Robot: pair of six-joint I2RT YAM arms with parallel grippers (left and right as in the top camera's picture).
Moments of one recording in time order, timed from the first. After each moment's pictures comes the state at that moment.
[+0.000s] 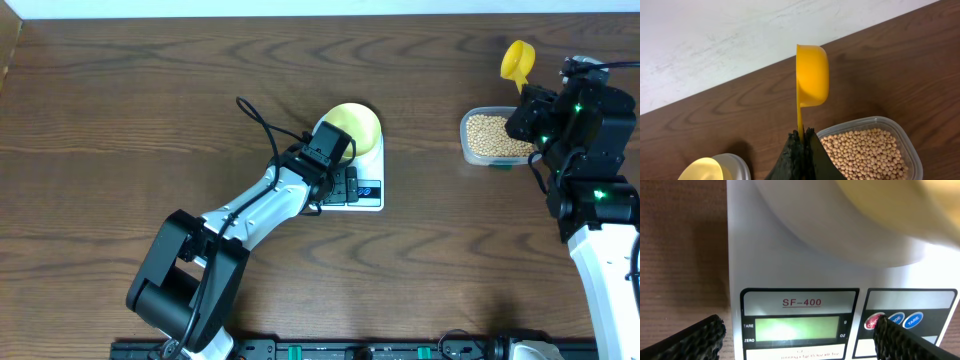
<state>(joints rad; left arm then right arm) -0.56 1.79 1.06 -0.51 0.02 -0.59 -0.05 1.20 1.01 -0.28 -0.08 0.33</state>
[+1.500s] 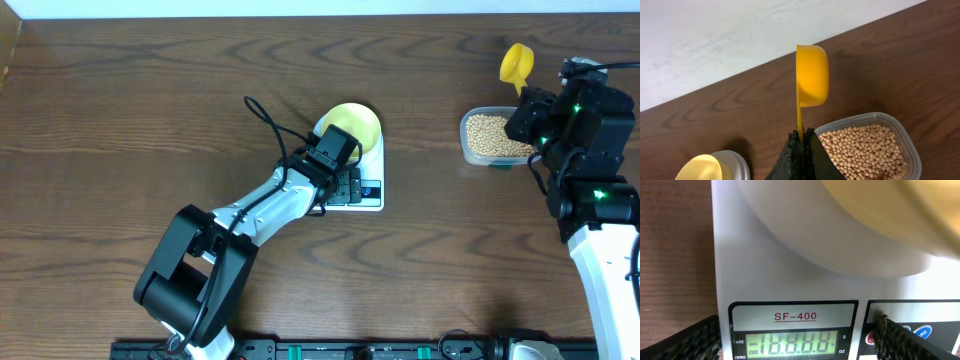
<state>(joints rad) -0.59 1.82 1.06 -0.47 -0.03 -0.58 -0.05 1.20 1.01 -0.29 -0.08 0.33</state>
